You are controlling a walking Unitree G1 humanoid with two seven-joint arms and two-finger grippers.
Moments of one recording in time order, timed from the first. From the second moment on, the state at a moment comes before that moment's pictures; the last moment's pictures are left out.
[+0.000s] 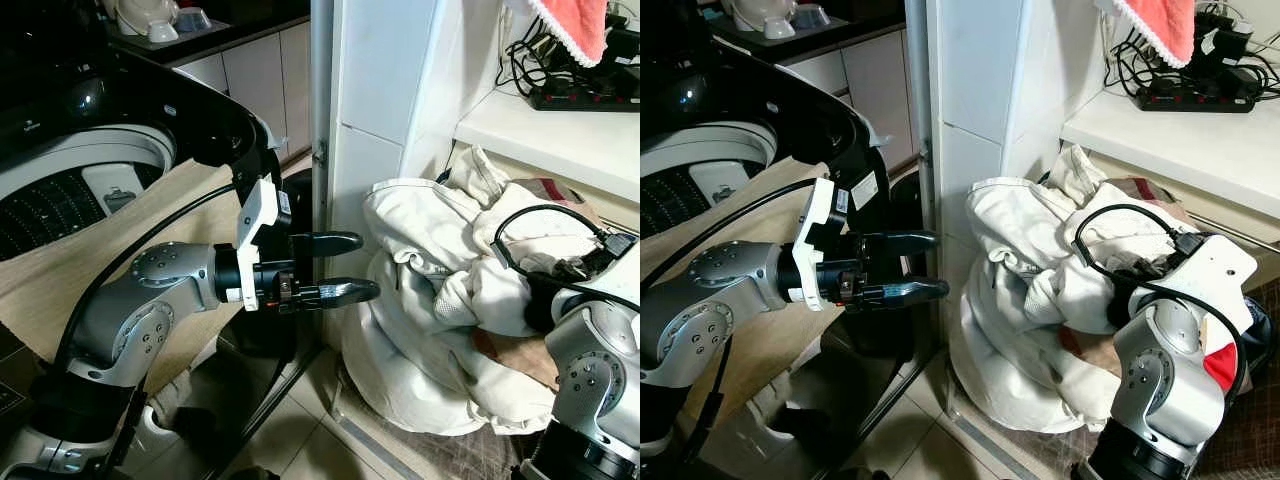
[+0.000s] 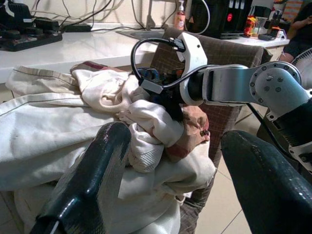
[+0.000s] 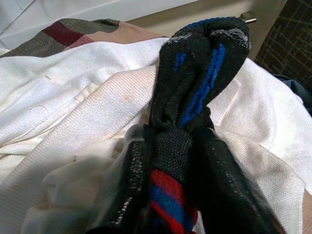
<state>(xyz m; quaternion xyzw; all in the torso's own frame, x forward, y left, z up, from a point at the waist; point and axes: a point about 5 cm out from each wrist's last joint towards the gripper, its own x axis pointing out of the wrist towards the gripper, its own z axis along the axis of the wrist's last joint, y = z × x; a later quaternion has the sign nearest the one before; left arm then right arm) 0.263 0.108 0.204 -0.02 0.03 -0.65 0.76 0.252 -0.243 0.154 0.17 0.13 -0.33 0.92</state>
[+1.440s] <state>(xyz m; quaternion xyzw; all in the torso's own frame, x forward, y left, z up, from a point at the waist) 0.324 0.102 0.256 -0.38 -0.01 -0.42 0.82 0.260 -0.104 0.232 -0.26 -0.23 0.21 0.91</state>
